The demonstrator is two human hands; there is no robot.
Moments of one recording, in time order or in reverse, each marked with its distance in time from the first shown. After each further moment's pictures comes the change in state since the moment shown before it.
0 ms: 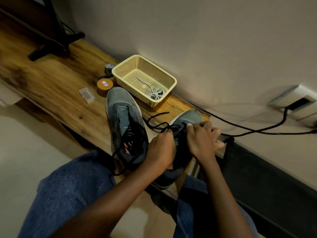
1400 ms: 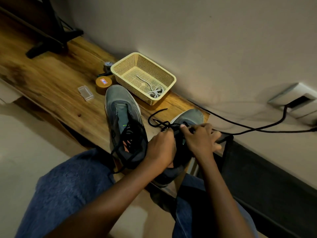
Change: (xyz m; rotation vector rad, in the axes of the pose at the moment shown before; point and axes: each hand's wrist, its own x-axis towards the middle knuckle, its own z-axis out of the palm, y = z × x) left_hand -0.001 0.002 0.001 0.032 0.000 0.013; right_hand -0.005 -0.008 -0.003 0.028 -0.058 0.164
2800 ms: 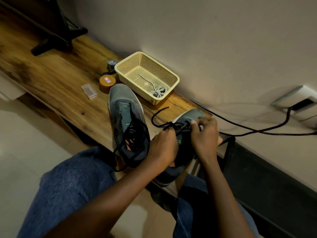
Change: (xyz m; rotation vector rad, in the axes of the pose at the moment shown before) left_hand 0.000 -0.001 -0.002 -0.015 0.007 -0.022; right_hand 0.002 0.002 0.004 0.263 0.225 -0.171
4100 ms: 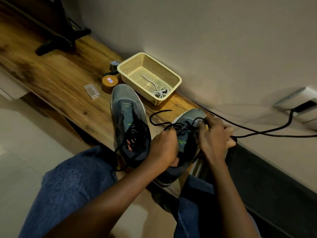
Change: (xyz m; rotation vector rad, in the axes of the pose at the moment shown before) left_hand -0.001 0.000 -0.005 0.009 -0.039 -0.007; right_hand 0.001 -0.002 -0.016 -0.068 0.047 0.009
